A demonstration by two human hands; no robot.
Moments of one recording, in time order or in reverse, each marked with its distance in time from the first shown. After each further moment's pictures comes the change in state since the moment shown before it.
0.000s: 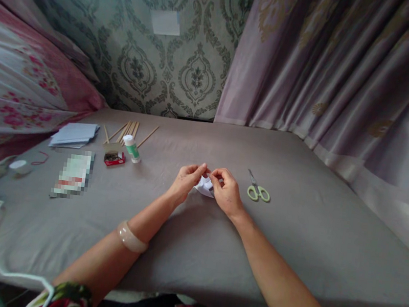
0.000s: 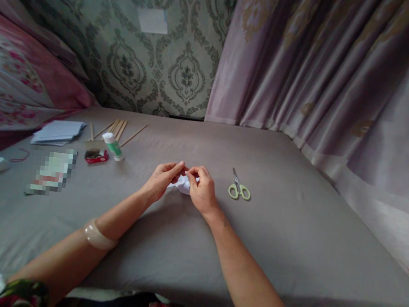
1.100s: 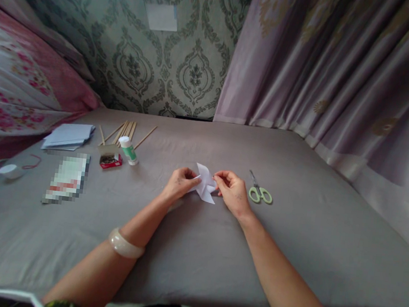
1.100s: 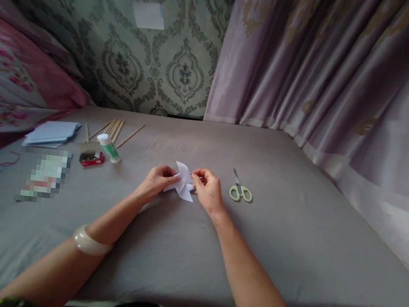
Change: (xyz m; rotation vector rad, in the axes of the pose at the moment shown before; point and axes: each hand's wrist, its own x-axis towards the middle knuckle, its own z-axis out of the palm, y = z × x) left_hand 0.010 -0.014 -0.024 0.324 0.077 -0.104; right_hand 0.006 0.007 -0.005 0.269 -0.002 0.390
